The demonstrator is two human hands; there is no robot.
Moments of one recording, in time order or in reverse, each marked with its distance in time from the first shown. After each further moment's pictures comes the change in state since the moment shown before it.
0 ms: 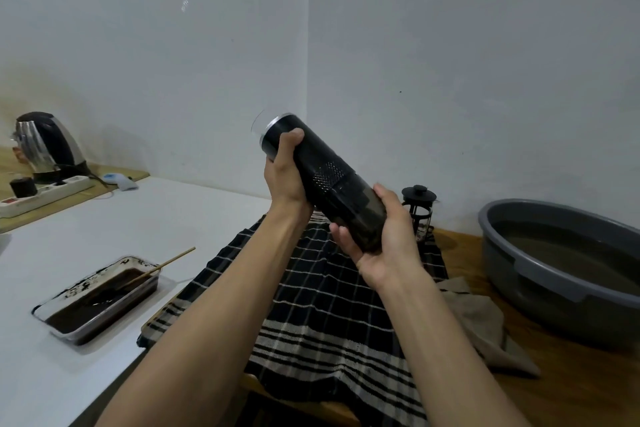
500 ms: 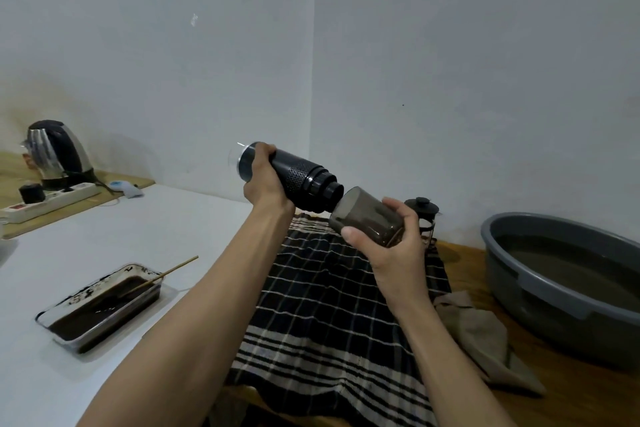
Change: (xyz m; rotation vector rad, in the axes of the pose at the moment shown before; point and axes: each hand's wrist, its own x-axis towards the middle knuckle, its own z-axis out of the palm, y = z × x) left_hand 0.006 0.030 -0.003 -0.054 0.355 -0.127; right_hand 0.010 0.010 -0.035 -0.643 -0.061 -0.739
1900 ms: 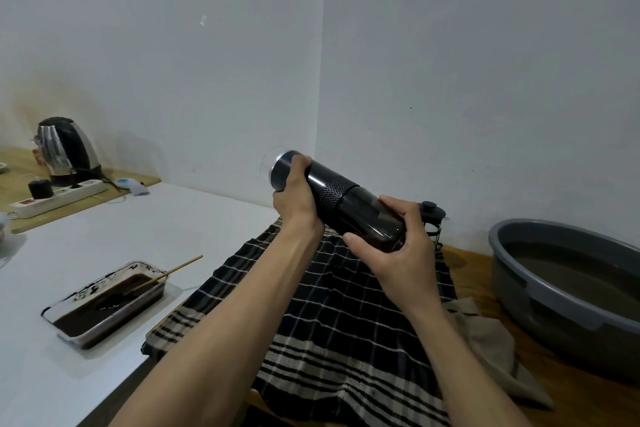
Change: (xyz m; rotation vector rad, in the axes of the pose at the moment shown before) left_hand -0.017 -0.035 0.000 0.097 -0.070 -0.010; right_hand 0.009 0.006 -0.007 -0.282 -0.073 -0.271
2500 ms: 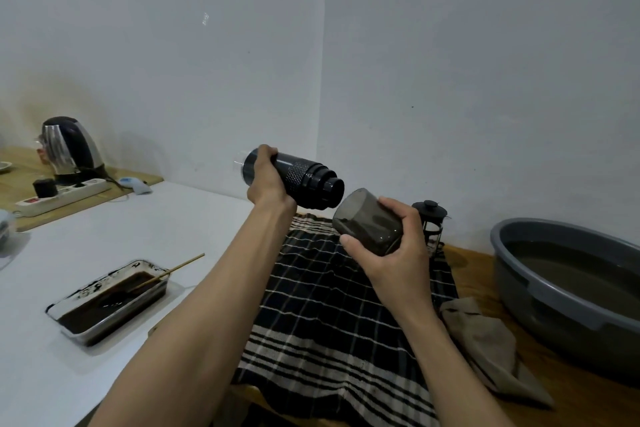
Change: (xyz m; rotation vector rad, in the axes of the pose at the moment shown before) left_hand 0.017 0.041 -0.005 -0.104 0.121 -0.040; right_hand -0.006 0.004 0.009 0.004 0.057 0.004
